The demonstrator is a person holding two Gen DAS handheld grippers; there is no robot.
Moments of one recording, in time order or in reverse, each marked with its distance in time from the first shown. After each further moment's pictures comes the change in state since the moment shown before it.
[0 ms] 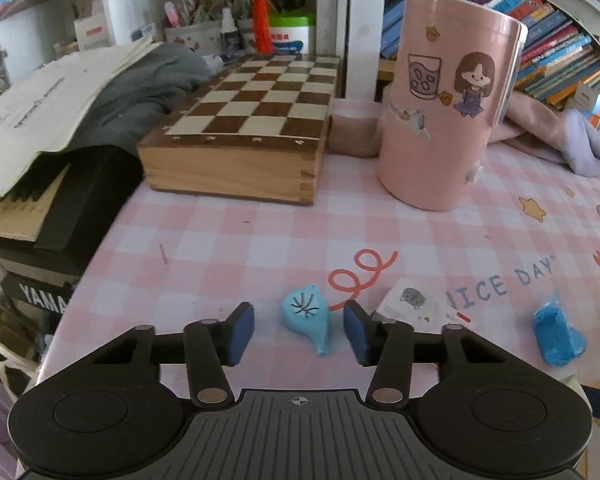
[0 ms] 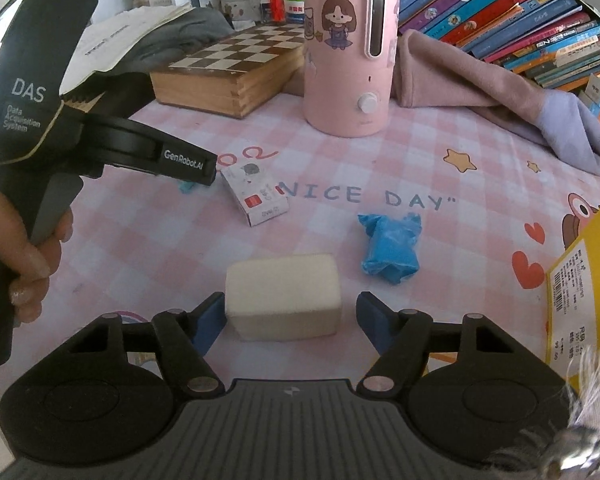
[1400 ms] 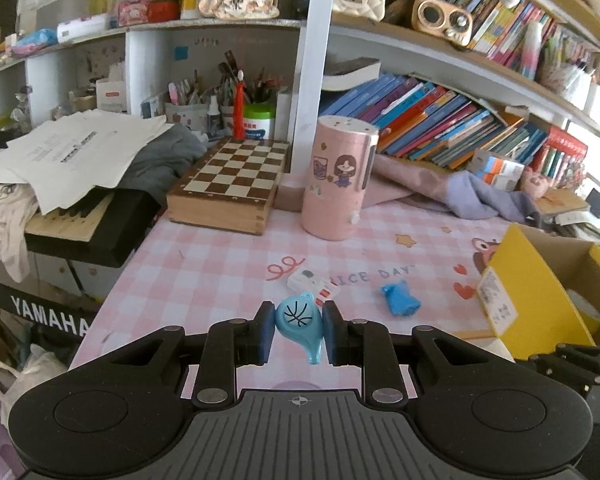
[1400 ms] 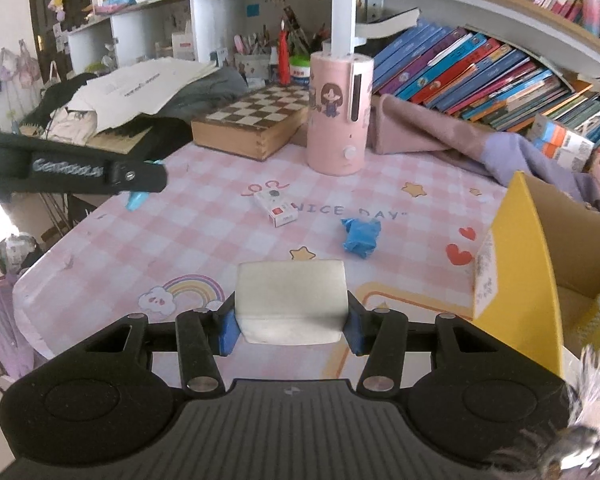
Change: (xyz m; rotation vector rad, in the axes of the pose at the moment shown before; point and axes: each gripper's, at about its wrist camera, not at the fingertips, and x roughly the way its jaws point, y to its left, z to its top) left arm -0.191 -0.002 -0.067 -0.045 -0.212 -0.148; right arm -0.130 0.022 -0.055 -0.016 -0.160 -0.031
